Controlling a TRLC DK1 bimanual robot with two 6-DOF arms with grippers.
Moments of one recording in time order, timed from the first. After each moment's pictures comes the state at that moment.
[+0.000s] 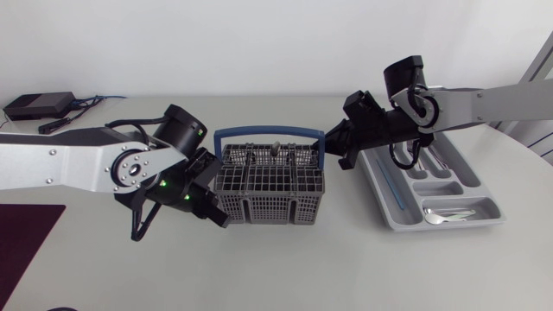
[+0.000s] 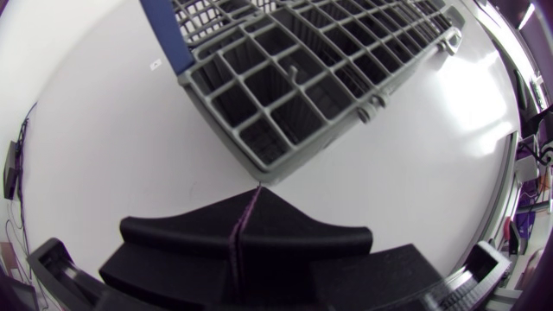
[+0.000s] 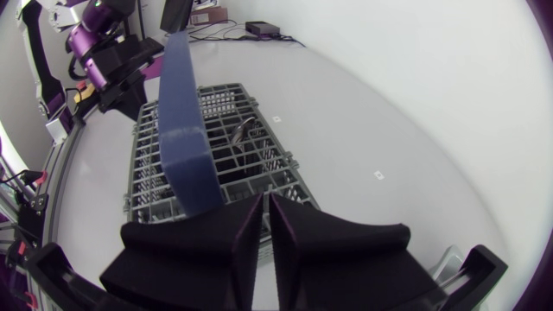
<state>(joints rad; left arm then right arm) -0.49 1.58 0.90 -0.44 0.02 0.14 0.20 1.80 1.16 -0.22 -0.73 -0.69</state>
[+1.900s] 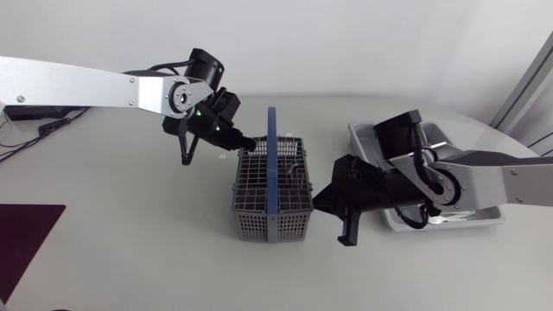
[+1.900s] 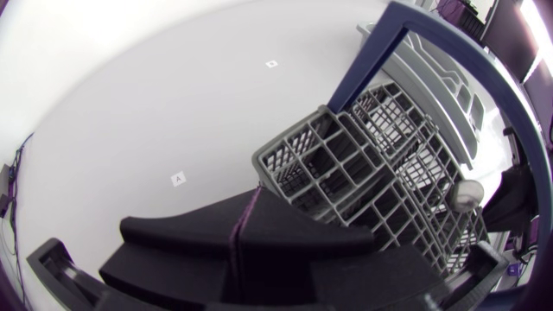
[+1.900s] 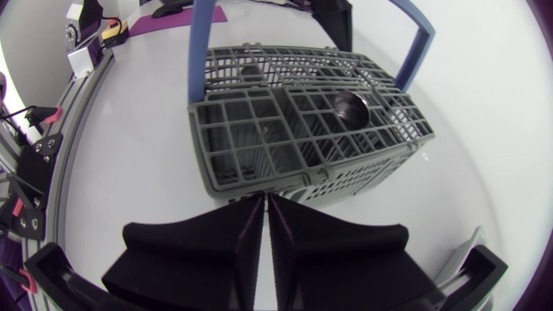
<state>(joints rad) -0.39 1.97 1.45 -0.42 0.12 0.12 0.39 1.52 0.73 -0.11 -0.53 -0.75</state>
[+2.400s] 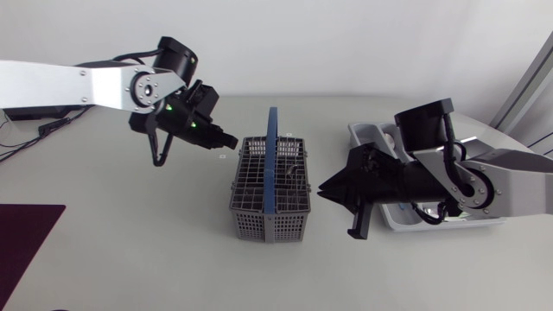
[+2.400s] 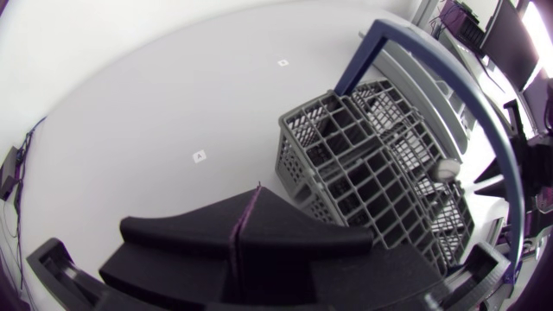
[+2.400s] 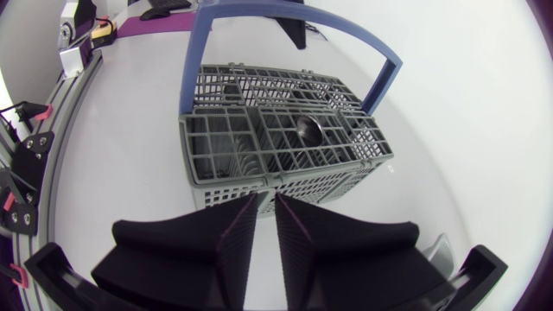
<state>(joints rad) -0.34 1.78 1.31 -0.47 0.14 0.12 0.36 1.39 0.70 -0.11 -0.48 -0.77</state>
